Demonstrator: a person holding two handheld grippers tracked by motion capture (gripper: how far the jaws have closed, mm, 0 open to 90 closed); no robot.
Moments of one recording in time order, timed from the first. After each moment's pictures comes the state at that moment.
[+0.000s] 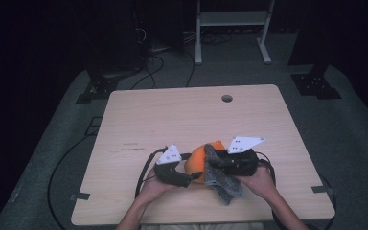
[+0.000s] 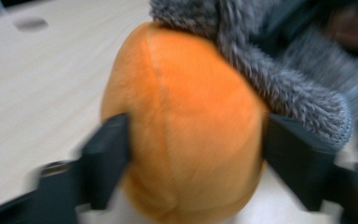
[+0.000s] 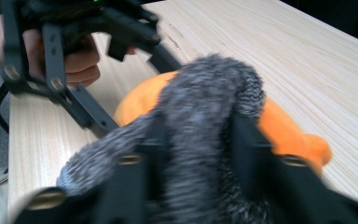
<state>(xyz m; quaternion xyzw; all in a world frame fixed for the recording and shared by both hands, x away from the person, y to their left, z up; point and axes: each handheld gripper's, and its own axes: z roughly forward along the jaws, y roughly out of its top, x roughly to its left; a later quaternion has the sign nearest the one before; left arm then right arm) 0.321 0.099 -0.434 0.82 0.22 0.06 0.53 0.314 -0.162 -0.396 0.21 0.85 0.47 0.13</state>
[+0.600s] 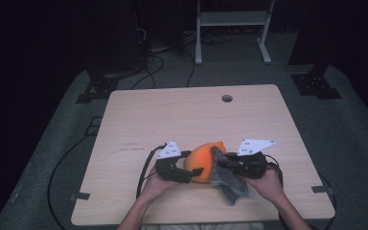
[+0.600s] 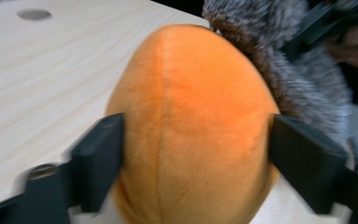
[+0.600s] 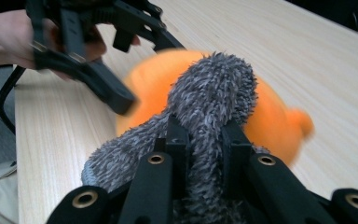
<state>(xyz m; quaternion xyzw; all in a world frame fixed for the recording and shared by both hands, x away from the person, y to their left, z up) 0.324 0.096 -0.435 0.82 0.22 0.09 0.52 0.305 -0.182 -0.397 0.22 0.84 0.47 0.12</state>
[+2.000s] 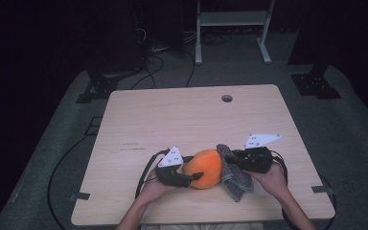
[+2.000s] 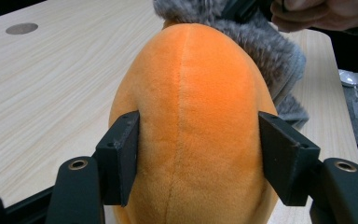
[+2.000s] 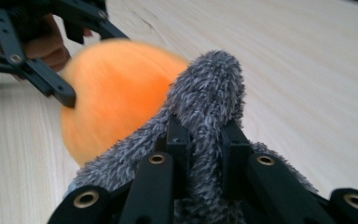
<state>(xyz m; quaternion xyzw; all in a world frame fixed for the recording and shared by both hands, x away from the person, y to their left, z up) 0.313 0.094 -0.437 0.84 0.17 0.10 0.51 0.328 -0.208 -0.413 0.27 0.84 0.47 0.10</state>
